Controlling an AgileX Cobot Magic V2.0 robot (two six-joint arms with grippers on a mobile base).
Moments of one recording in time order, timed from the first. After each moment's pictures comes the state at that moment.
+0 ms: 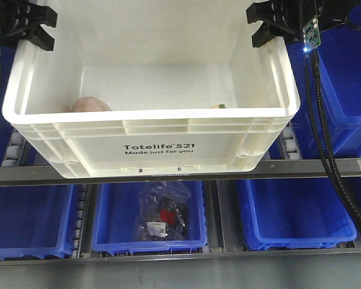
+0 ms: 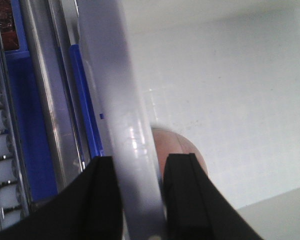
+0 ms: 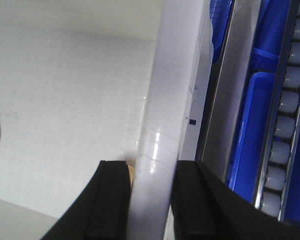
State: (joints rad) left arm -0.11 1.66 -1.70 -0.24 1.12 0.13; right arm 0.19 1.77 -1.79 0.29 1.07 -0.10
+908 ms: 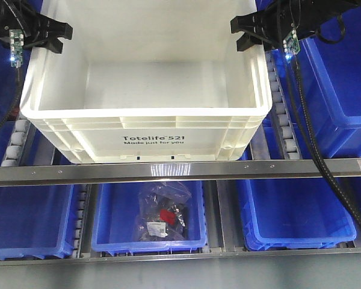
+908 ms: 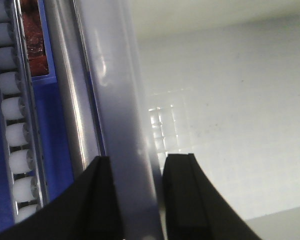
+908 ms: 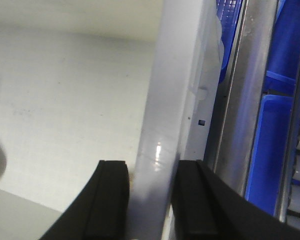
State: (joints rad) left arm -0.12 1.79 -1.71 -0.14 0.92 0.14; right arm 0.19 1.89 -1.79 0.35 0.90 -0.15
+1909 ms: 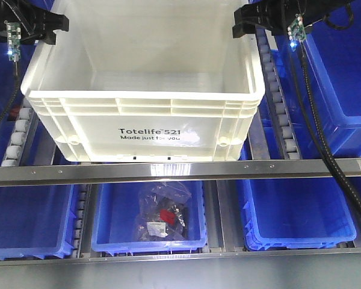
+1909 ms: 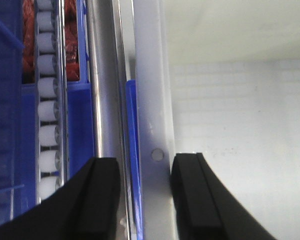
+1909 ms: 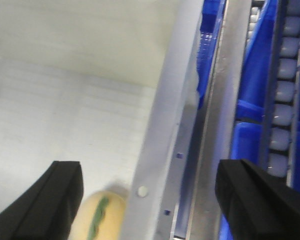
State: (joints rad) left arm -0.13 1.78 -1.71 0.03 0.90 -0.07; right arm 0.20 1.86 -1.79 0.25 0.84 -0.10
